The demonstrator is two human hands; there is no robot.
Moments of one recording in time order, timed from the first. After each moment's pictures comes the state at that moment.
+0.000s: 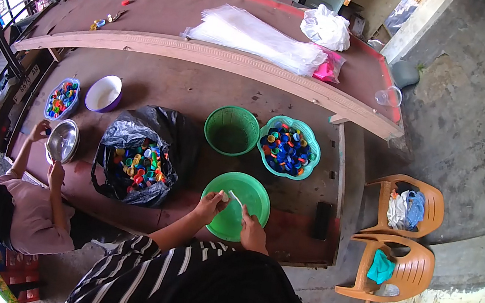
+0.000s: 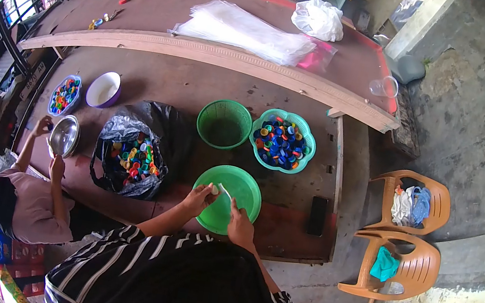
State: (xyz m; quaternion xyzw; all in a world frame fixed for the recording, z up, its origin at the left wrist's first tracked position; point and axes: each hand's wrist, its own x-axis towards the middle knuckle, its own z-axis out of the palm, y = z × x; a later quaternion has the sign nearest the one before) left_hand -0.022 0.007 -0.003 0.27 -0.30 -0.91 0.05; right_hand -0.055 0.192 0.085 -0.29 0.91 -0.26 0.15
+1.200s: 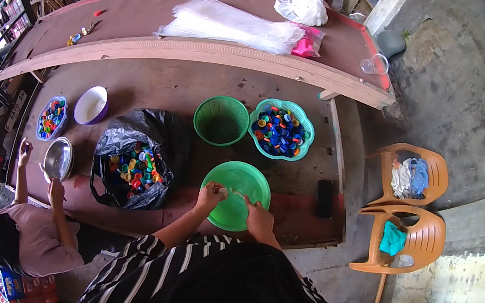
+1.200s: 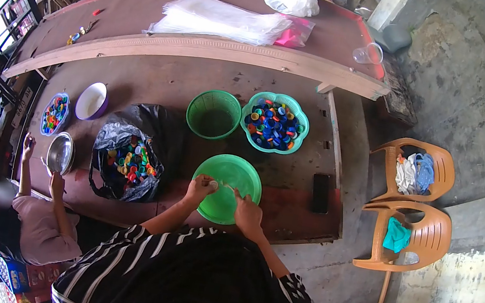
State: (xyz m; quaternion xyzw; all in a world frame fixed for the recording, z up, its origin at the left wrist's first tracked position) left_hand -0.023 0.007 0.003 0.28 -0.59 -0.75 0.07; right_hand -0.061 0.201 0.071 -0.31 0.93 -0.15 0.10
